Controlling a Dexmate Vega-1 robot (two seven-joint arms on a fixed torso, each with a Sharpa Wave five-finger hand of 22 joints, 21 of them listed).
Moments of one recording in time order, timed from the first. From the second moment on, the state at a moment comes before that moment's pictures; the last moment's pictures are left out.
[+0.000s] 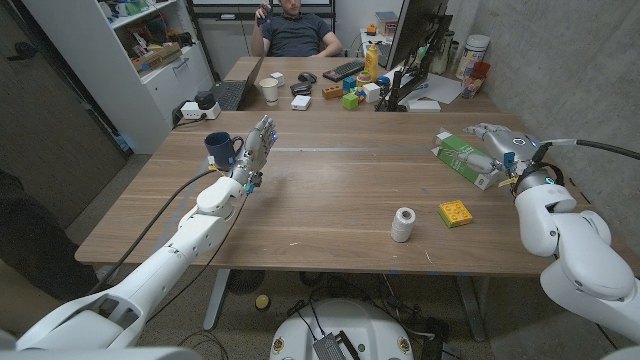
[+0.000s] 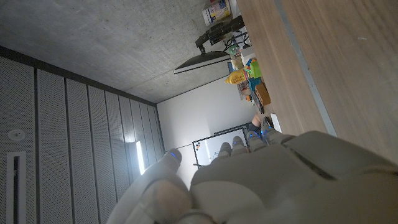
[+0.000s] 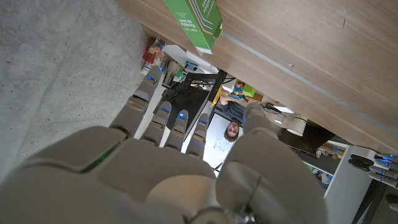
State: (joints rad) left arm 0.82 0.52 0.40 -1.32 -0.62 -0.30 -0.07; left_hand 0.00 0.06 0.41 0.20 0.21 -0.17 0.03 0.18 0.17 -0.17 0.04 0.19 0.18 -0.17 0.01 0.19 0.19 -0.17 -0.03 0.21 0.19; right arm -1.51 -1.00 -0.08 -2.44 -0.94 -0.83 0.12; right_hand 0.42 -0.03 0.36 -0.15 0.22 0.27 -0.21 0.19 0.19 0.18 -0.11 0.19 0.19 0.19 -0.04 0.20 0.18 0.56 0.06 0.20 0.16
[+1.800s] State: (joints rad) left arm 0.80 0.51 0.41 -1.30 -0.61 -0.28 -0.08; left_hand 0.00 0.06 0.40 0.20 0.21 -0.17 0.03 0.18 0.17 -0.17 0.04 0.19 0.18 -0.17 0.02 0.19 0.19 -0.17 -0.03 0.21 0.19; right arm -1.19 -1.26 -0.46 -2.46 -0.81 -1.04 0.38; right_hand 0.51 -0.09 0.31 -0.16 0.25 0.30 -0.22 0.19 0.19 0.20 -0.10 0.20 0.19 0.23 -0.04 0.20 0.18 0.59 0.05 0.18 0.16
